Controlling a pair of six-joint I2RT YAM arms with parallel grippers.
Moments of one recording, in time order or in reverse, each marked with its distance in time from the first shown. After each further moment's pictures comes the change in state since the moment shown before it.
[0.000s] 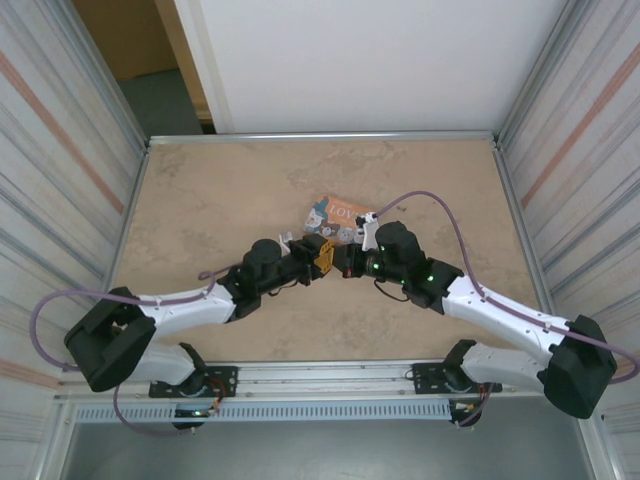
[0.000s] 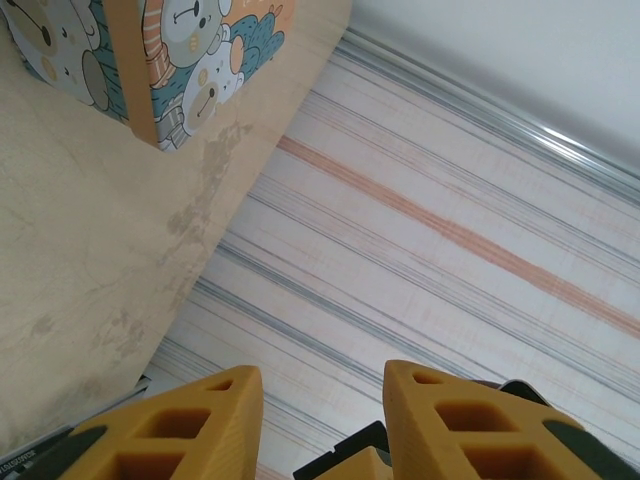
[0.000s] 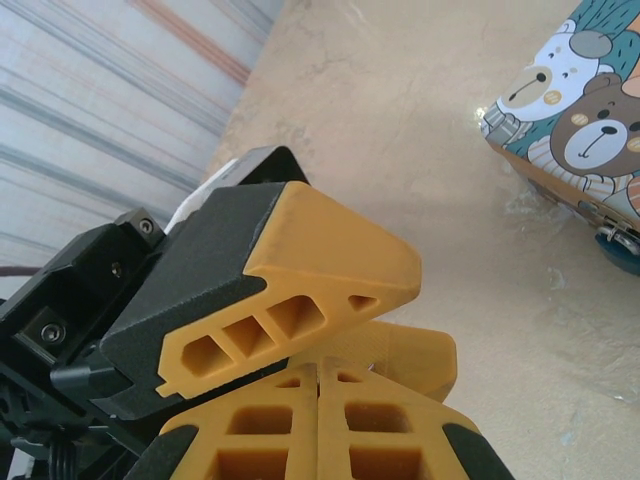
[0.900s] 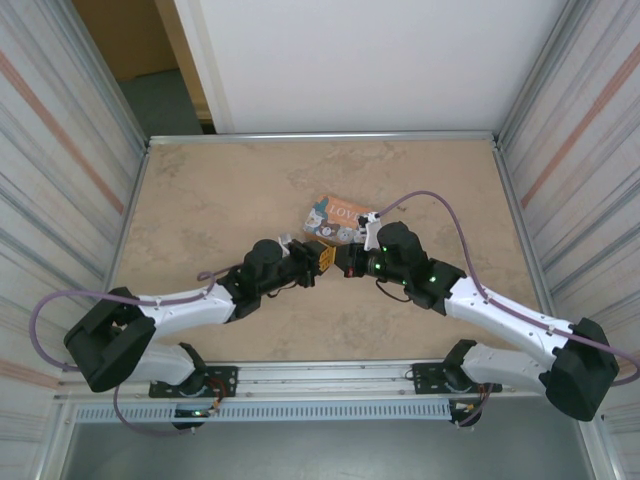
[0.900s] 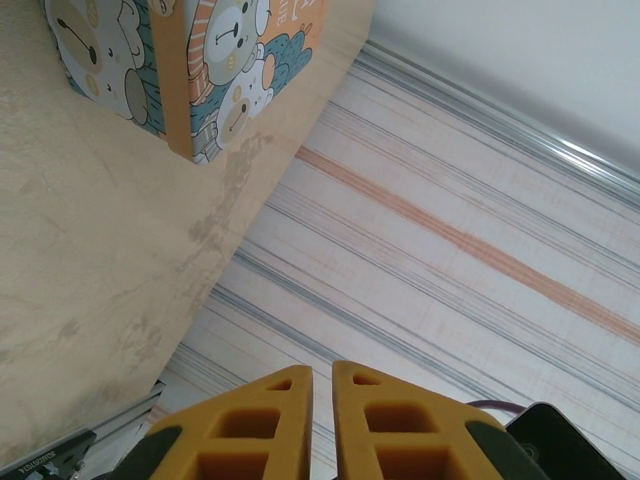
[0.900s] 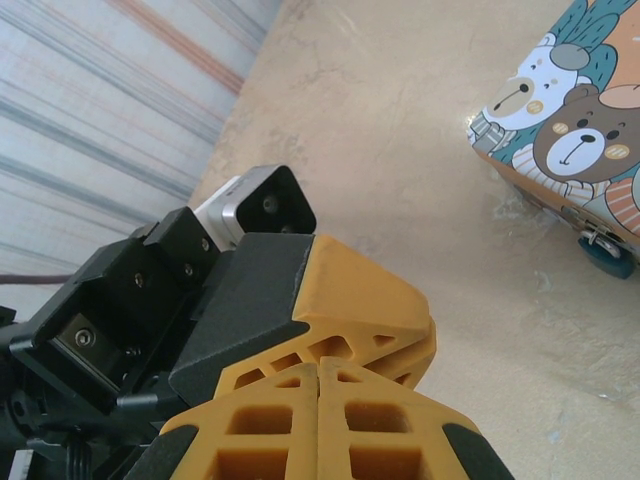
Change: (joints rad) left arm 0.000 0.000 -0.002 -0.037 -0.005 0.001; right arm 0.000 -0.019 0.000 -0.021 0.022 0.001
